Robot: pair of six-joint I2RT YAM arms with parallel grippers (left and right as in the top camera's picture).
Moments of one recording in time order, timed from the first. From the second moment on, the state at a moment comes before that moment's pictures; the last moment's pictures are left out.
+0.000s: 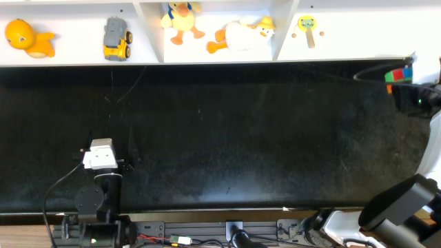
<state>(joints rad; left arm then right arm) 0.02 0.01 0.01 -0.08 -0.06 0.03 -0.64 1.61 1.34 -0.73 -0.28 -0.74</state>
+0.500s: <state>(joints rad) 0.02 0.01 0.01 -0.08 -0.06 0.03 -0.53 1.81 1.66 -0.80 -0.28 -0.66</state>
